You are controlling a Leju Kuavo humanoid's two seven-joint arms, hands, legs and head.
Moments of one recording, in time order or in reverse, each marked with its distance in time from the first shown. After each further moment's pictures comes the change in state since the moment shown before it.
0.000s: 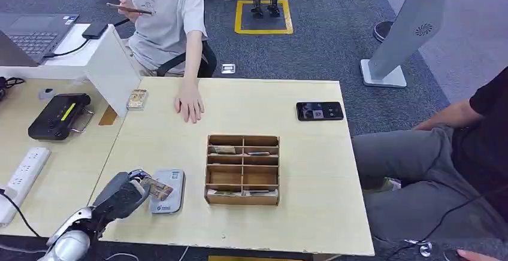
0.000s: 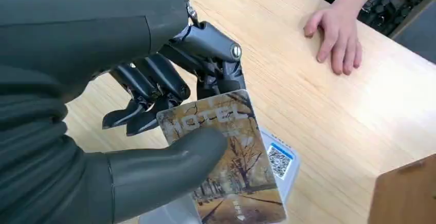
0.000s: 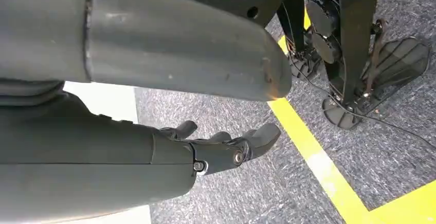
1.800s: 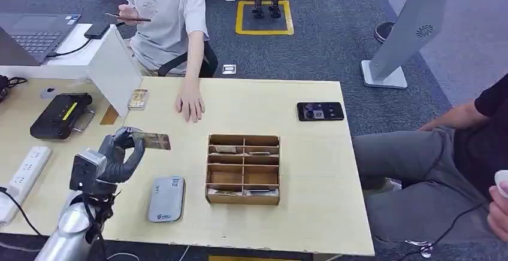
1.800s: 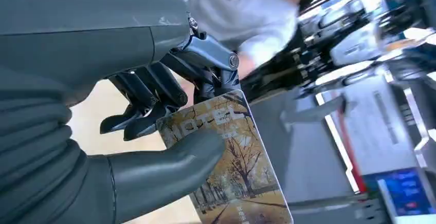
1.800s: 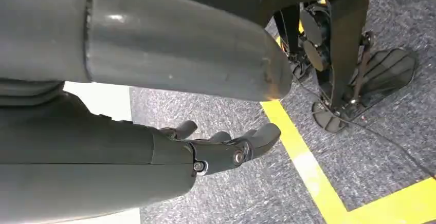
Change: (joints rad) left arm -0.150 -0.167 0.120 -0.074 0.340 0.028 -0.235; right arm -0.018 -0.006 0.053 0.001 -0.001 0.018 -0.017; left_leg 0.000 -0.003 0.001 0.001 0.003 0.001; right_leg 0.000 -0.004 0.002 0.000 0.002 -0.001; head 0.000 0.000
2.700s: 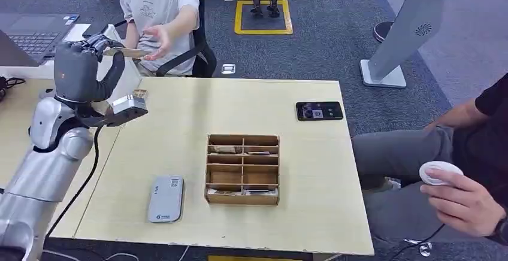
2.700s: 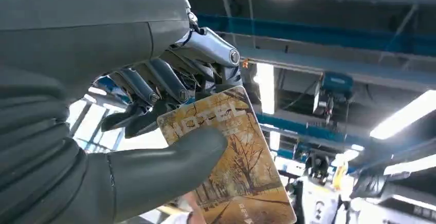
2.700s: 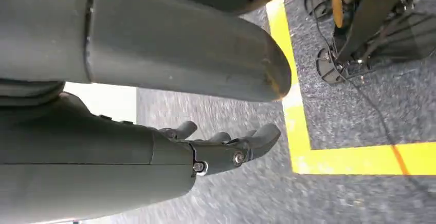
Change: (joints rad) left arm -0.478 0.082 -0.160 0.210 -0.879 0.496 0.073; right arm -0.020 -0.043 0.320 -0.089 0.232 -0.173 0.019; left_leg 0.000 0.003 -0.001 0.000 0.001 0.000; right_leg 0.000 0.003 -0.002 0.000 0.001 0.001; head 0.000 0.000
